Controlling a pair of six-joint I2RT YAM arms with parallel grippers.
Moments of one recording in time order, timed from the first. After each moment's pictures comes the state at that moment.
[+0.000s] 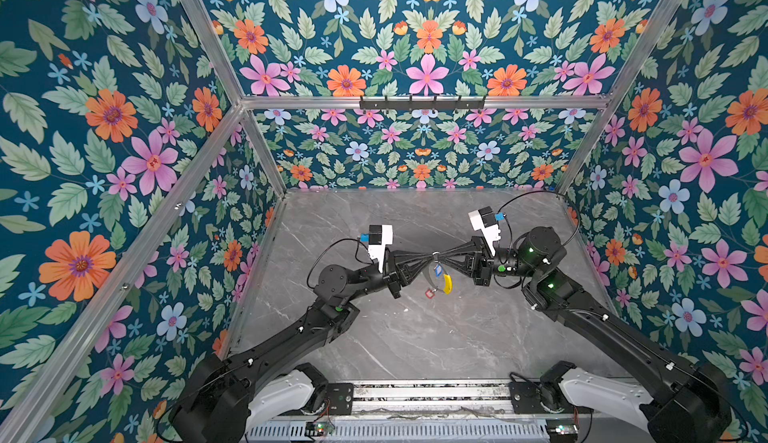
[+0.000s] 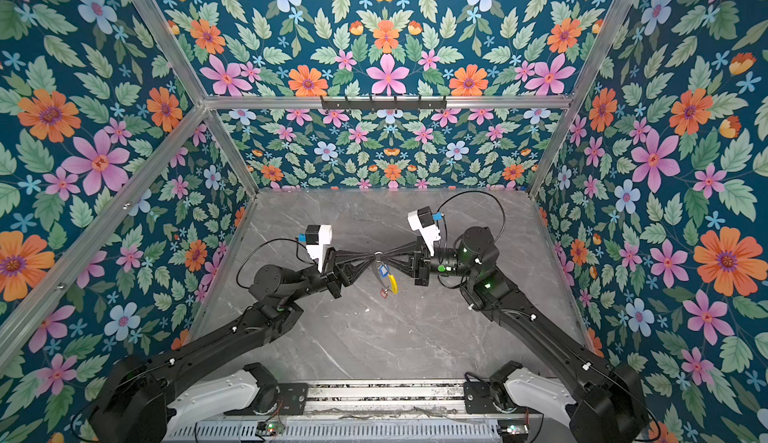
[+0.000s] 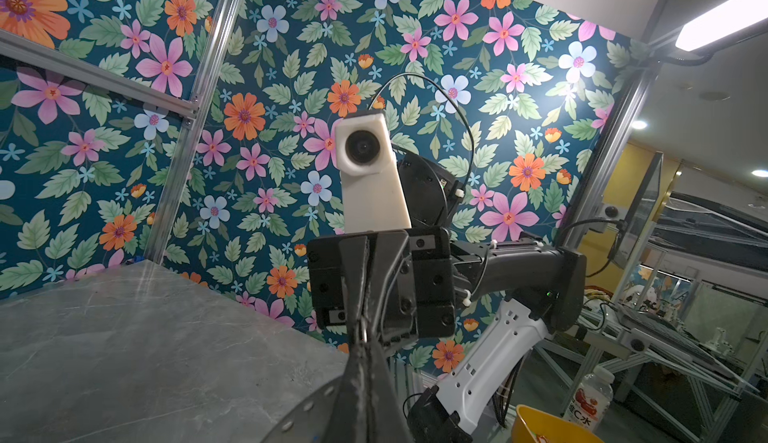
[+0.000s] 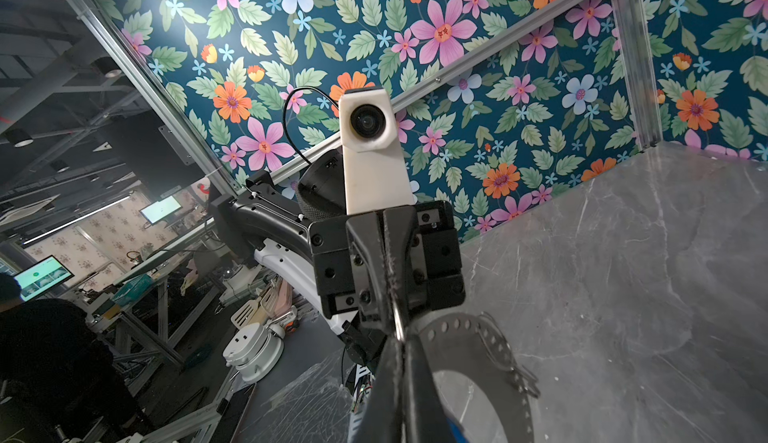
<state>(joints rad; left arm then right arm) -0.72 1.09 0.58 0.97 0.63 -0.67 0.56 1.09 0.86 0.35 -0.94 0.57</state>
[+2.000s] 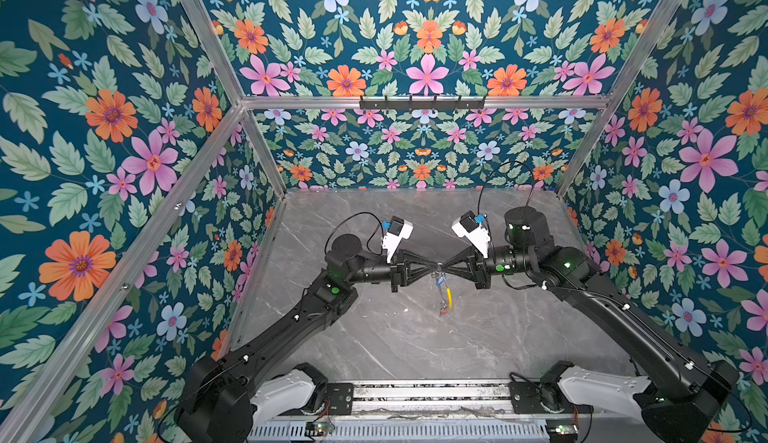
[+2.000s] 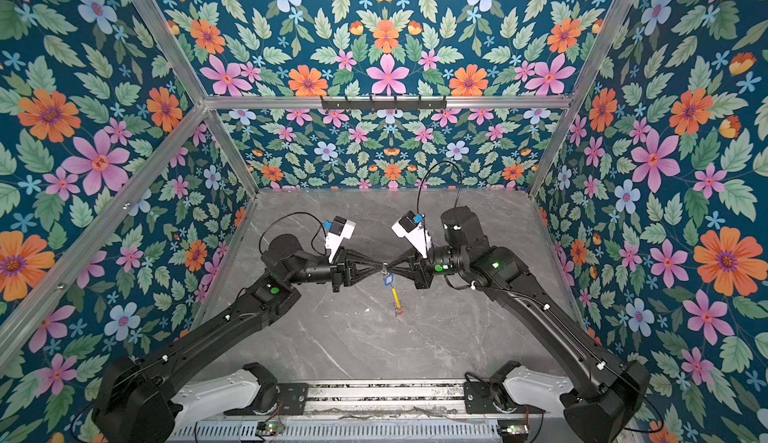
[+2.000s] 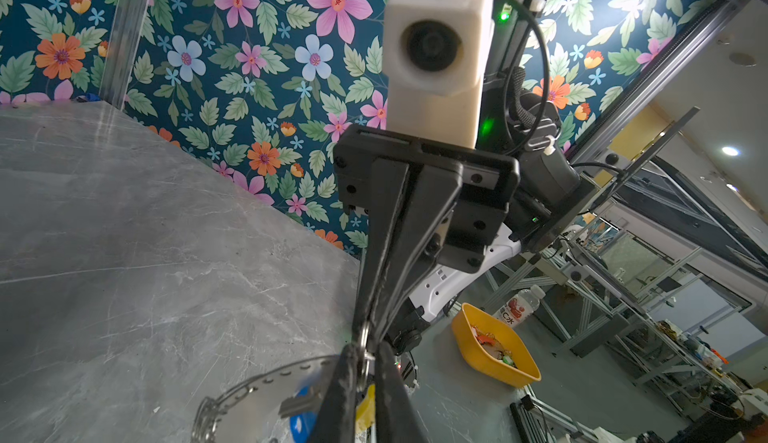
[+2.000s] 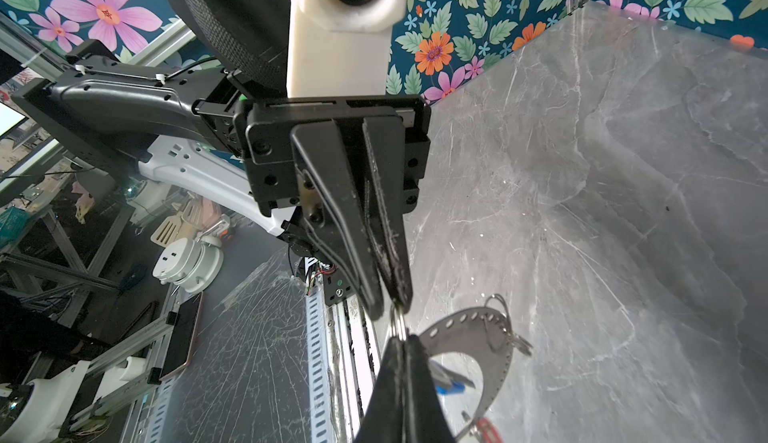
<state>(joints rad) -0.64 1.13 0.77 0.43 0.93 -0.61 0.59 1.17 1.23 -0.60 -0.77 0.05</state>
